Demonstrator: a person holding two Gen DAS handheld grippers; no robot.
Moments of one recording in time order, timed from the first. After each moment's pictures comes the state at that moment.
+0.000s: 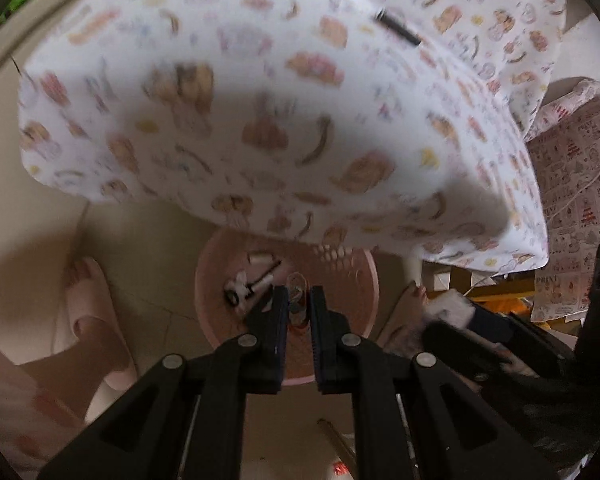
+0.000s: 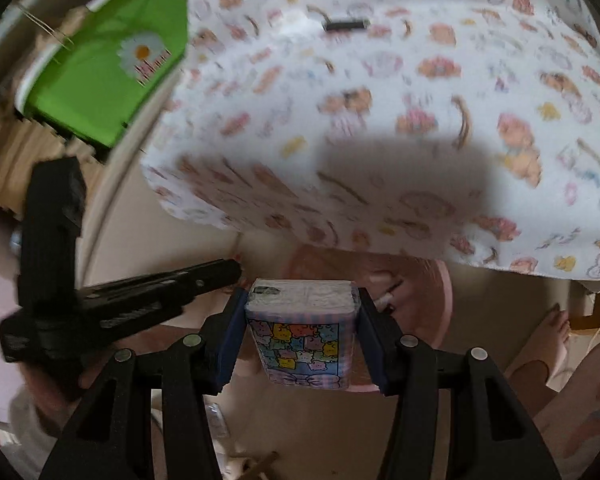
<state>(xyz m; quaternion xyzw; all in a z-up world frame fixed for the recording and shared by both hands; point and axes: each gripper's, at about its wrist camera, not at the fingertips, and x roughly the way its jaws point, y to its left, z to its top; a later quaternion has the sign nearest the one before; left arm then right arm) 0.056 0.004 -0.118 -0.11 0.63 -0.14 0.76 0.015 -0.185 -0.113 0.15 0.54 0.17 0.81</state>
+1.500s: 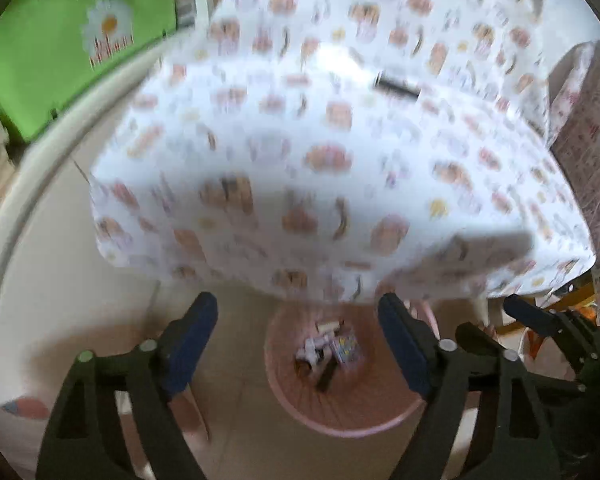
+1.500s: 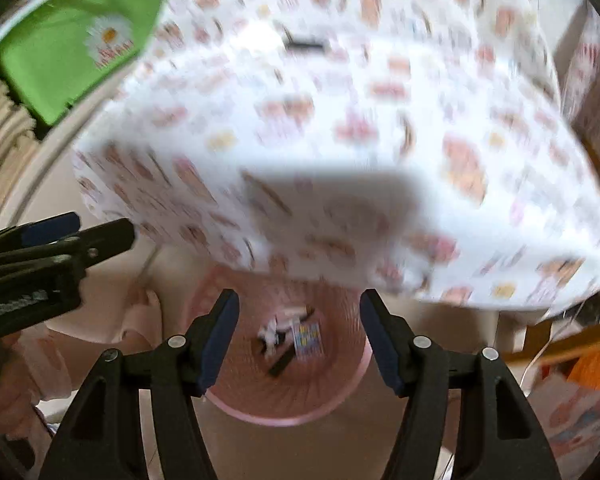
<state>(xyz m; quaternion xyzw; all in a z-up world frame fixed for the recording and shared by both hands) 0.041 -0.004 -0.066 0.02 0.48 -0.06 0.87 0.005 -0.182 -0.113 0.03 0.47 0.07 0.88</state>
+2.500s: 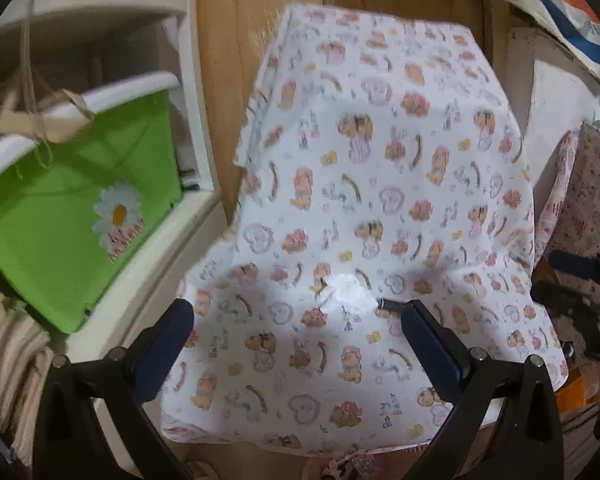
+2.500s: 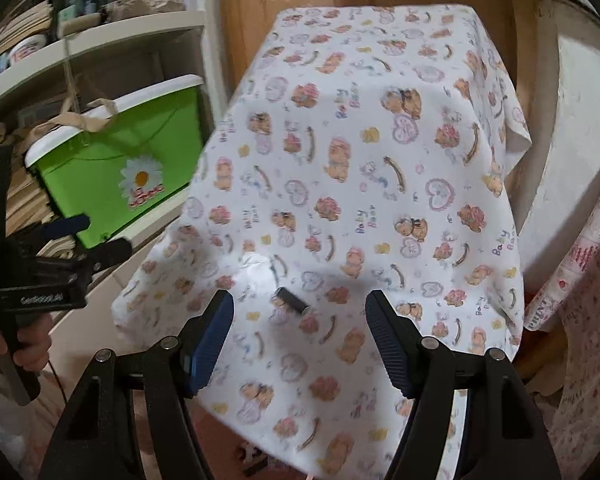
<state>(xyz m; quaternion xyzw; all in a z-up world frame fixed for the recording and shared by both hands) 0.139 0.006 0.072 0.04 0.34 -0.09 0.93 0.098 -0.238 0.069 0.00 0.32 0.12 0.94</state>
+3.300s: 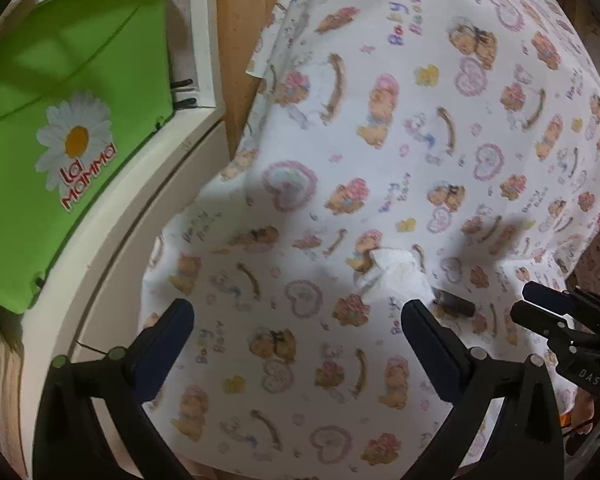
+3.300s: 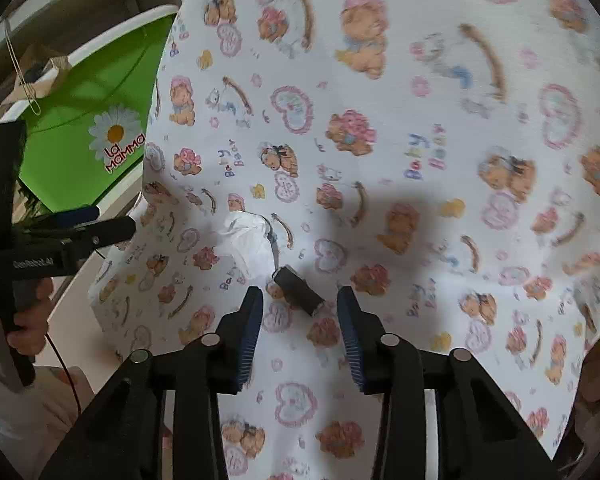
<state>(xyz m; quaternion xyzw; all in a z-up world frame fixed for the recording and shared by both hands) 0.236 0.033 0.012 0.00 0.46 -0.06 0.88 0.207 -0.214 -0.010 0.01 0.43 0.17 0.89</state>
